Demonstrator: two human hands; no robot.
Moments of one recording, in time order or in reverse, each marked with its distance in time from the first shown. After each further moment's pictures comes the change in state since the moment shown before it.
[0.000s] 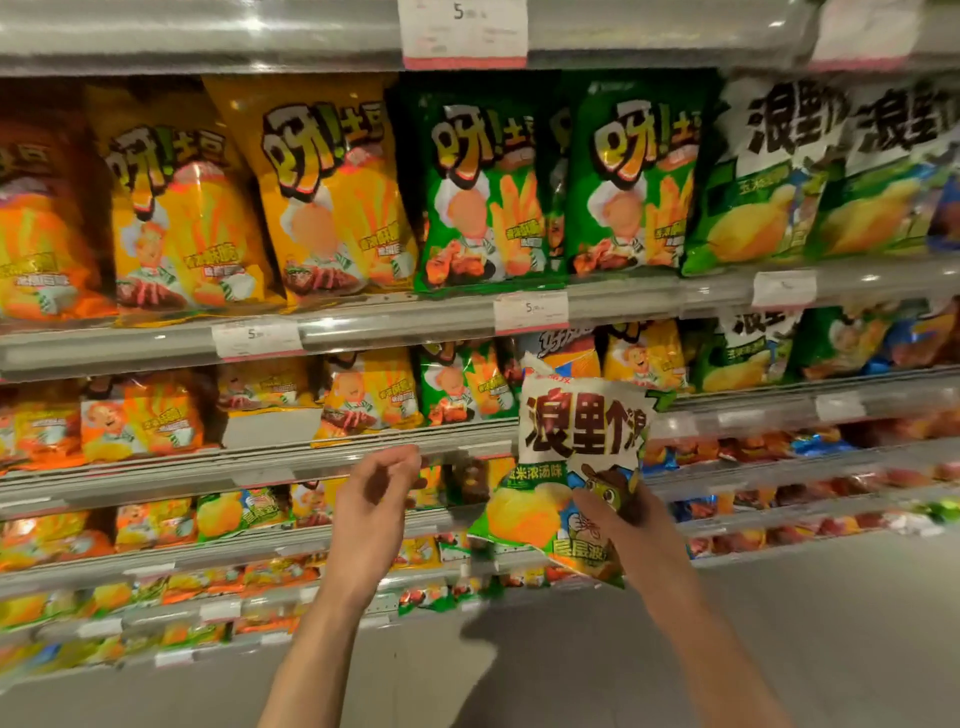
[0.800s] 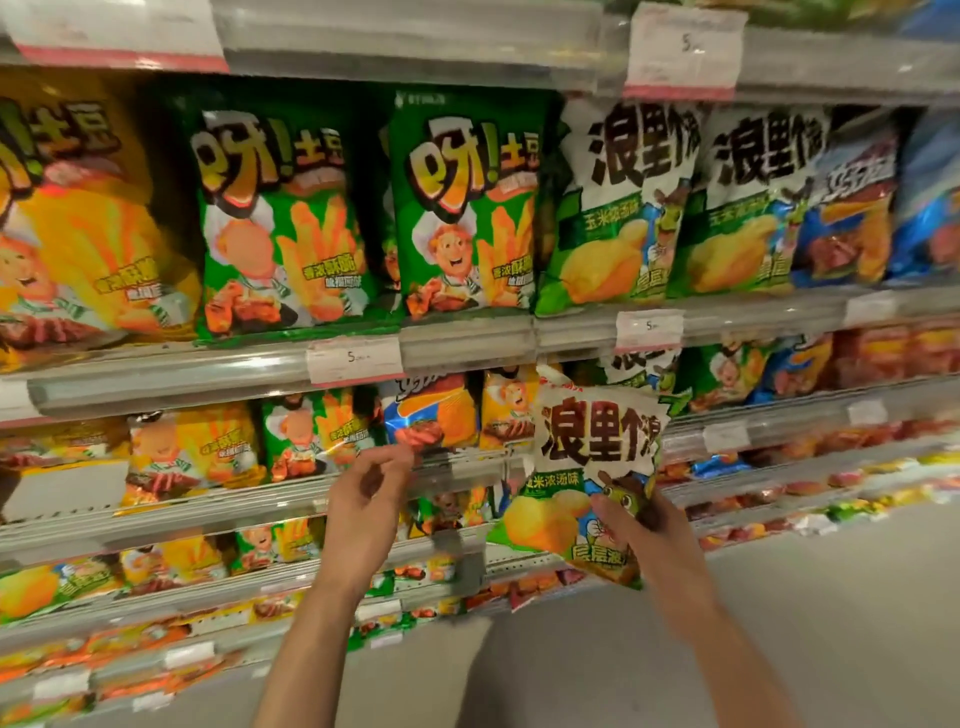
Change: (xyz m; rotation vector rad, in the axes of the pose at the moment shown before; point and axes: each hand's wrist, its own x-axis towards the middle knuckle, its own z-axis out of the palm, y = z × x) left_hand 0.046 0.008 0.189 -0.014 -0.038 -0.037; right_hand 0.087 -0.017 -0.179 -0.072 0.113 0.025
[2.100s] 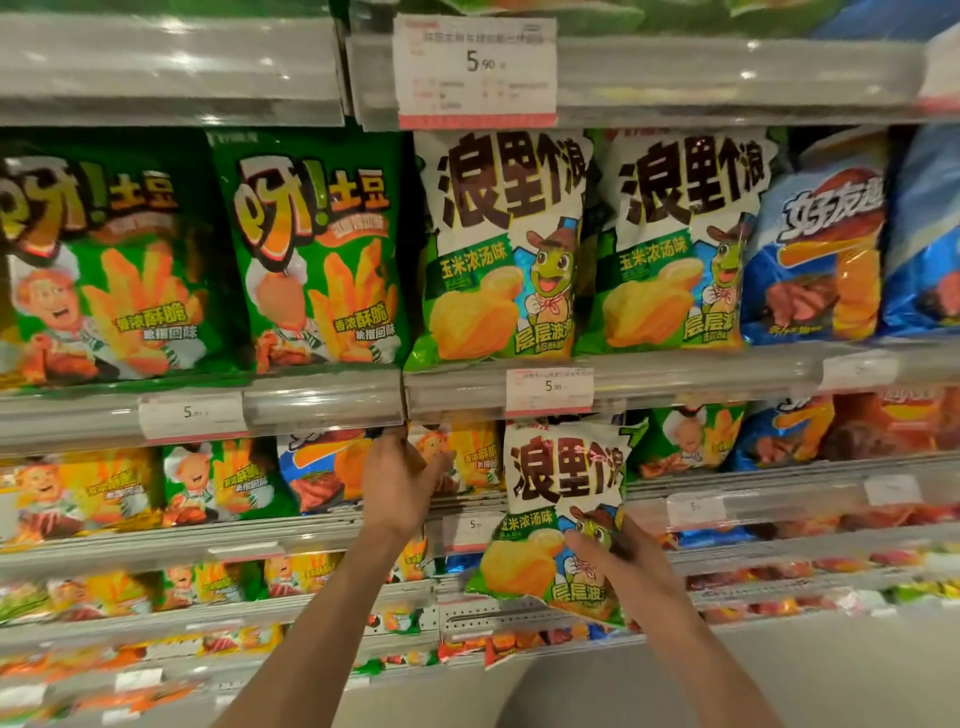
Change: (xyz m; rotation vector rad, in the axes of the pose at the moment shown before) left_hand 0.090 -0.018 0.179 0.582 0.128 0.126; right_hand 0.113 0.000 -0.101 -0.023 -0.254 0.078
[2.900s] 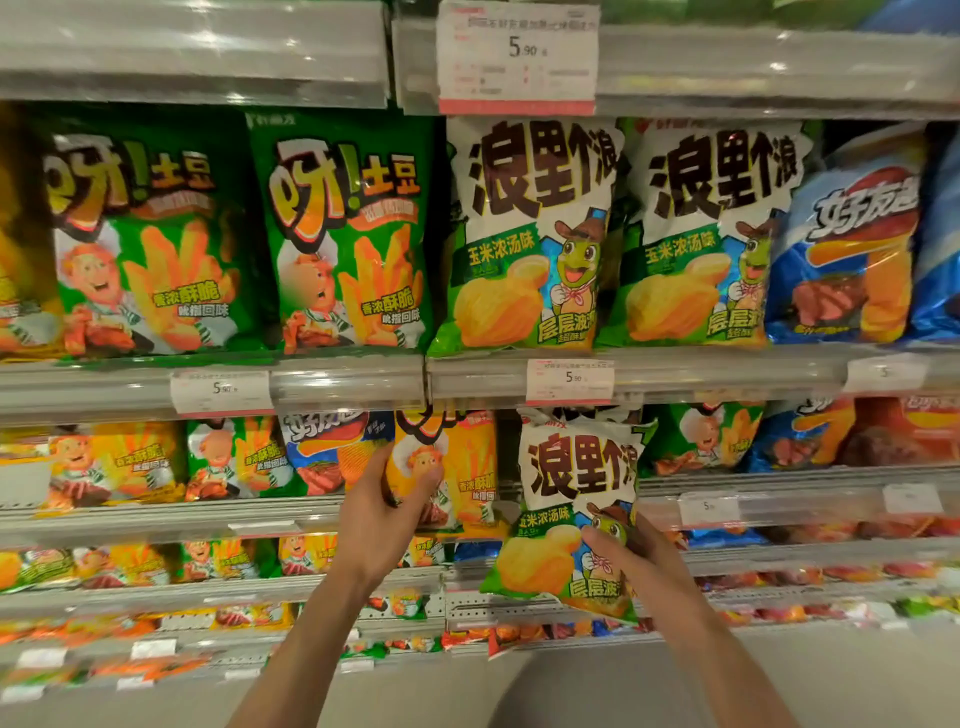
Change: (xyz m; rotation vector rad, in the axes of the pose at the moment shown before) left_hand -0.051 -0.028 -0.039 -0.277 -0.077 0.009; right_hand 0.006 0.009 -0.008 -0.002 -0.054 0.026
